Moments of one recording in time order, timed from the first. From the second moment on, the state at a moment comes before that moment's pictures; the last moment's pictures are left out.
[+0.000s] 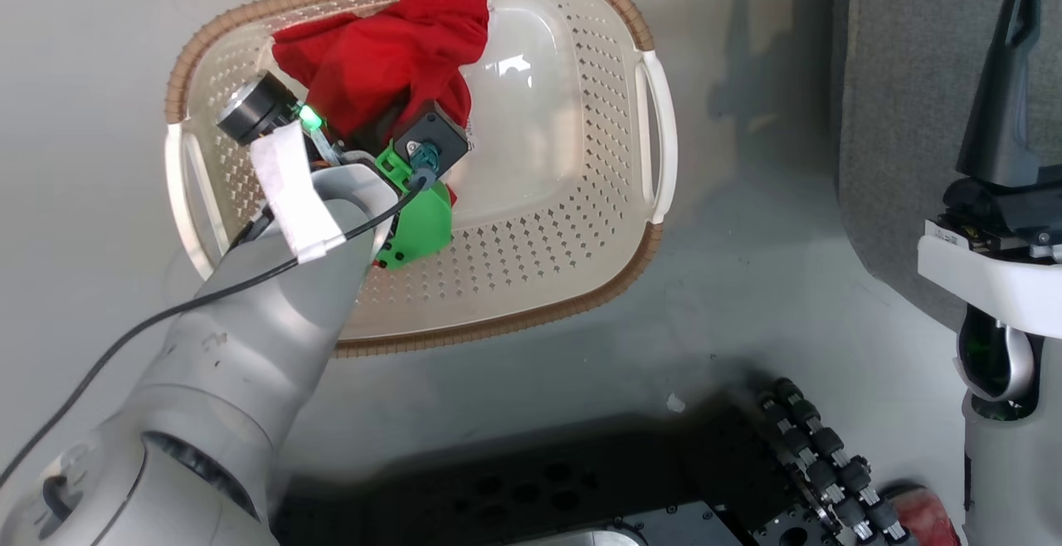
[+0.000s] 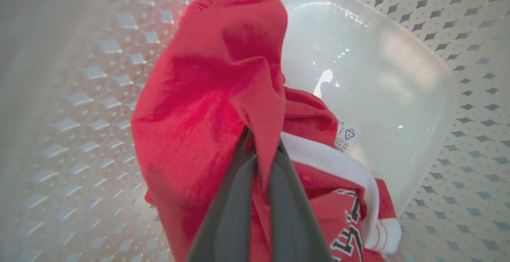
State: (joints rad) left arm -1.11 0.05 -0.95 1.24 -0.12 0.03 -0.22; right arm -0.35 -0.07 -0.09 -0.33 0.09 0.13 -0.26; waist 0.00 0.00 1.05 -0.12
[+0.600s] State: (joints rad) left arm -0.79 0.05 -0.87 1.01 -0.32 0.00 -0.26; right arm -0.30 -0.07 -0.01 -0.19 0.07 0.13 -0.26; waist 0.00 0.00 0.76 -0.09
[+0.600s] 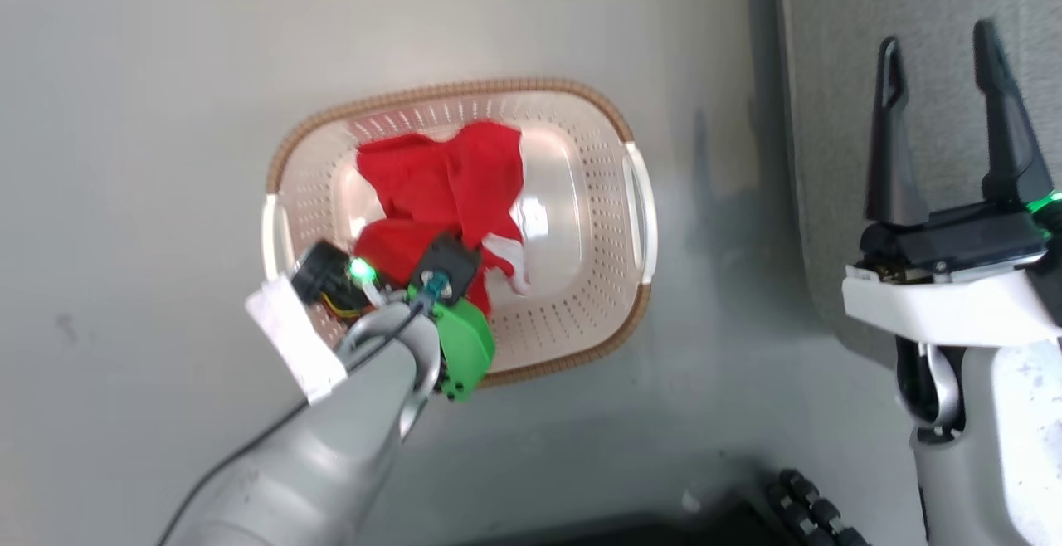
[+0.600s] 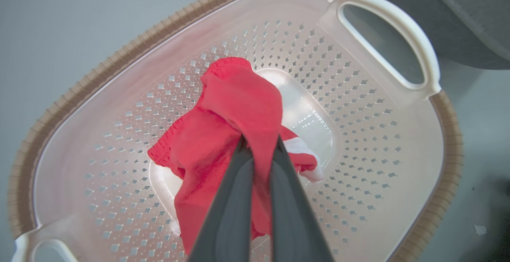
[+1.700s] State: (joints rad) left arm -0.34 0.11 -0.60 0.43 -0.27 0.03 -0.26; right arm 0.02 -0.09 0.18 0.06 0.12 0.13 -0.26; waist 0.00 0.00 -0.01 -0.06
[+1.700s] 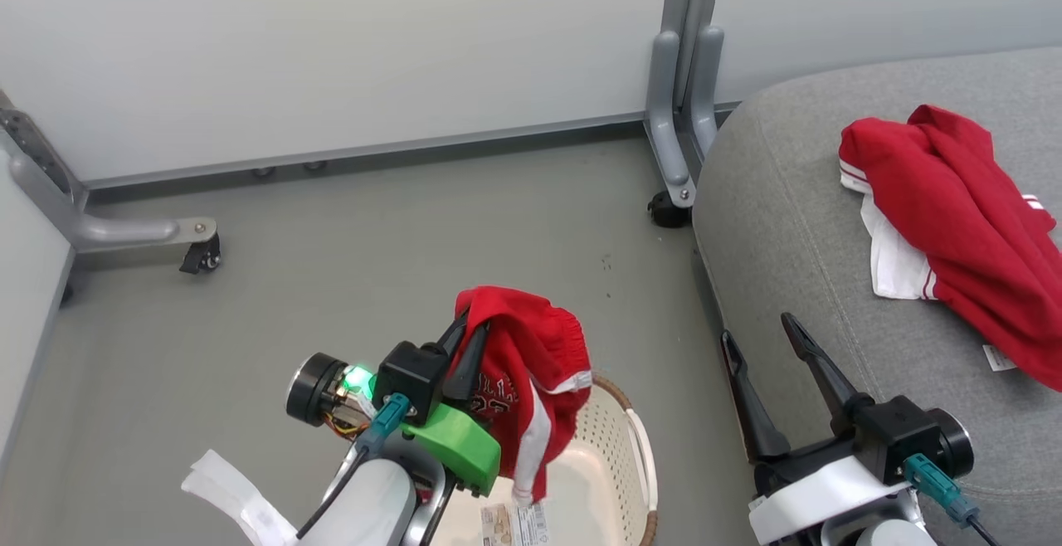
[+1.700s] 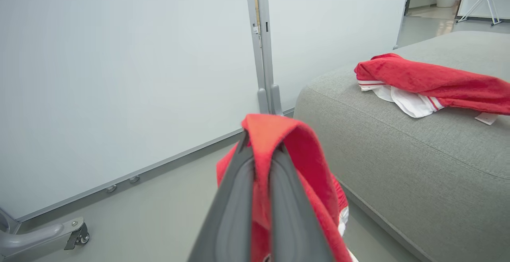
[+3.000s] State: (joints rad) left arm -0.32 0.09 -0.78 0.13 -0.27 -0.05 -0.11; right arm -0.08 -0.15 0.44 0.30 0.14 0.13 -0.26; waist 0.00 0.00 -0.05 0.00
